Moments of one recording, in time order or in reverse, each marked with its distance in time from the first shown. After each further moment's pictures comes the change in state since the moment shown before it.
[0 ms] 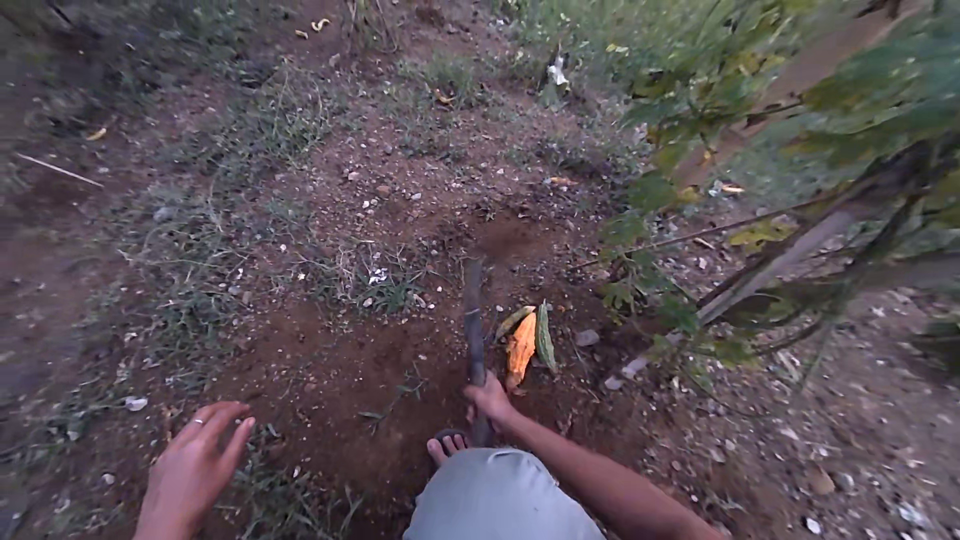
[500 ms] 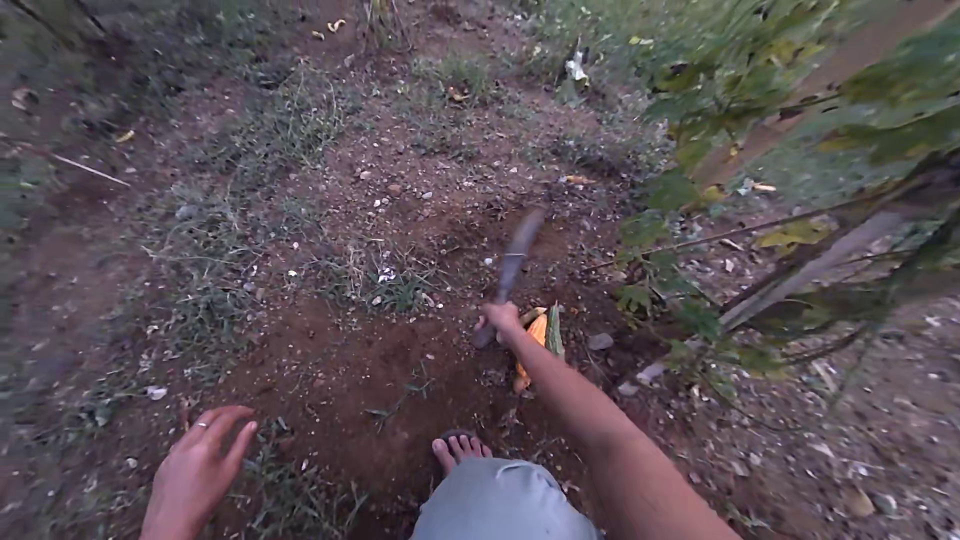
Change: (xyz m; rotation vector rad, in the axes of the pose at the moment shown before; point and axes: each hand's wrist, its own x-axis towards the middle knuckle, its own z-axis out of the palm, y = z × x) left_hand -0.012 0.001 -0.003 0.035 -0.019 -0.060; right_hand 0.100 -0.107 -0.023 0.184 0.218 -0.119
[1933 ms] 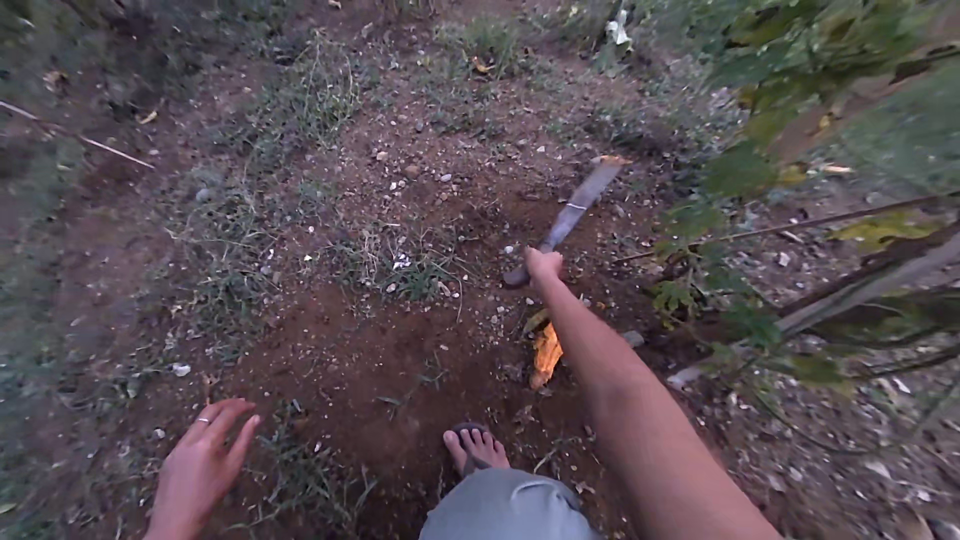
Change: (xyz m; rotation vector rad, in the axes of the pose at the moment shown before) left_hand -0.011 -0.008 0.000 0.020 0.043 -0.018; right_hand 0.053 -0.074 -0.011 -0.143 0.255 -0.087
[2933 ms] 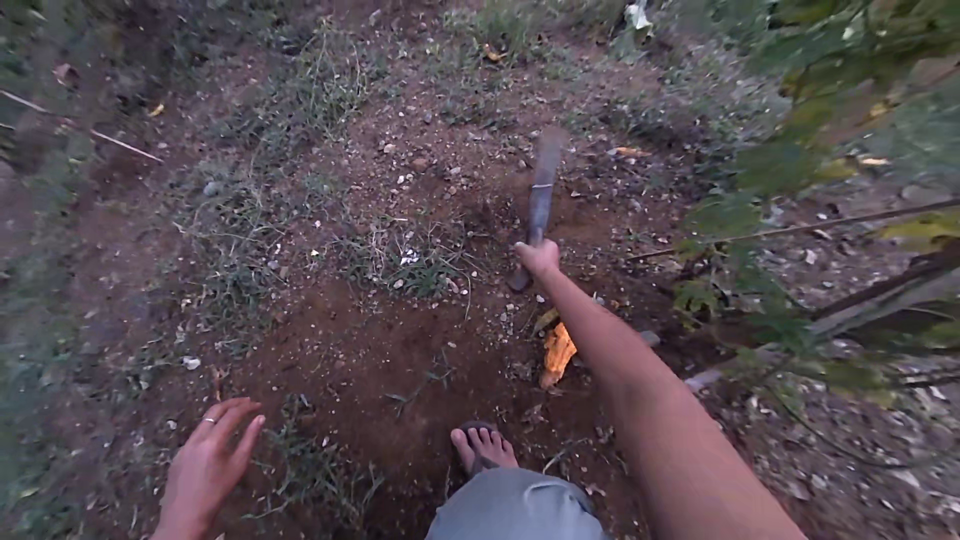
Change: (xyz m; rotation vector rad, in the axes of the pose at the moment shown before) left_hand -0.004 -0.009 0.004 -0.005 0.013 -0.017; right_hand -0.001 -0.010 0.010 -0.252 -0.162 -0.157
